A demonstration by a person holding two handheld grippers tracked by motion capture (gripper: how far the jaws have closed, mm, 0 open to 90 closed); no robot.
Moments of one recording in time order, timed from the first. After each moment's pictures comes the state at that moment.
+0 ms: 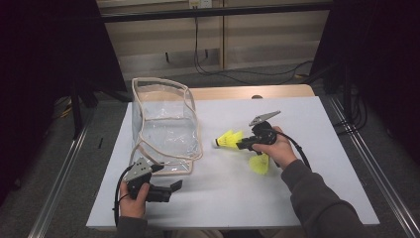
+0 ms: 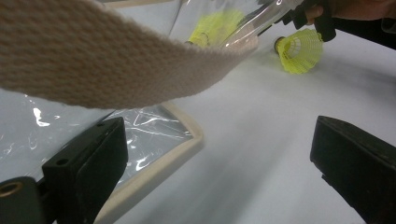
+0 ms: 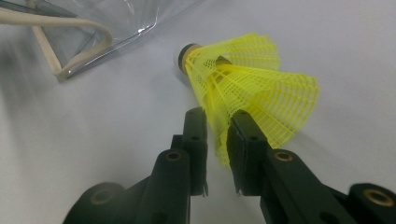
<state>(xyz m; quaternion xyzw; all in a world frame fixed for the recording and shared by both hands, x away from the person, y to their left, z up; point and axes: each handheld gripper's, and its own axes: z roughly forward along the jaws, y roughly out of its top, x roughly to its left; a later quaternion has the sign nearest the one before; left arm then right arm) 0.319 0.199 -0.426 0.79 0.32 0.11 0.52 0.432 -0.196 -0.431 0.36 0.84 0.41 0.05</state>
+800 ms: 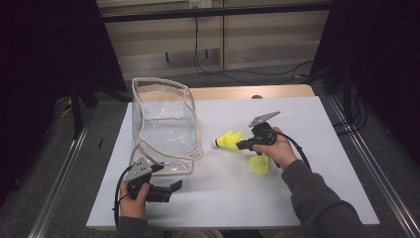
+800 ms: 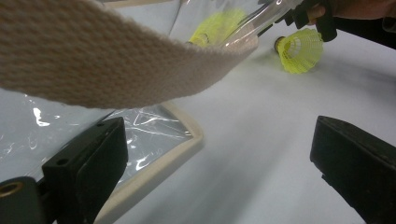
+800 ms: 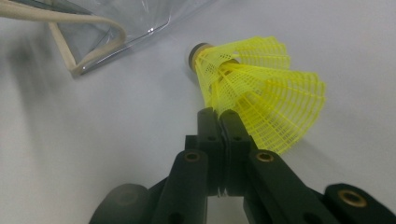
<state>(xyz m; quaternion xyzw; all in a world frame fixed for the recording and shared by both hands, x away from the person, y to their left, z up) 0.319 0.199 -0.426 0.79 0.32 0.11 0.52 0.430 -0.195 -0.430 0.34 0.84 0.41 0.03</state>
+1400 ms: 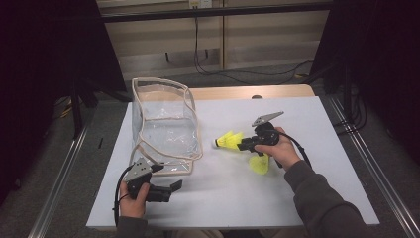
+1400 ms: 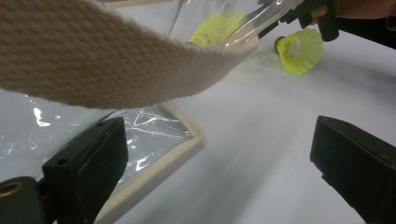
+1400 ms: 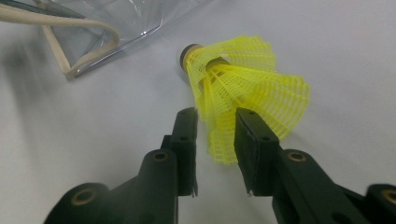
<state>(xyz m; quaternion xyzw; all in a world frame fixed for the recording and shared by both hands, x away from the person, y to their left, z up) 0.319 0.199 -0.426 0.79 0.32 0.11 0.52 0.428 -0.202 -0.429 0.35 0.84 0.42 0.05</state>
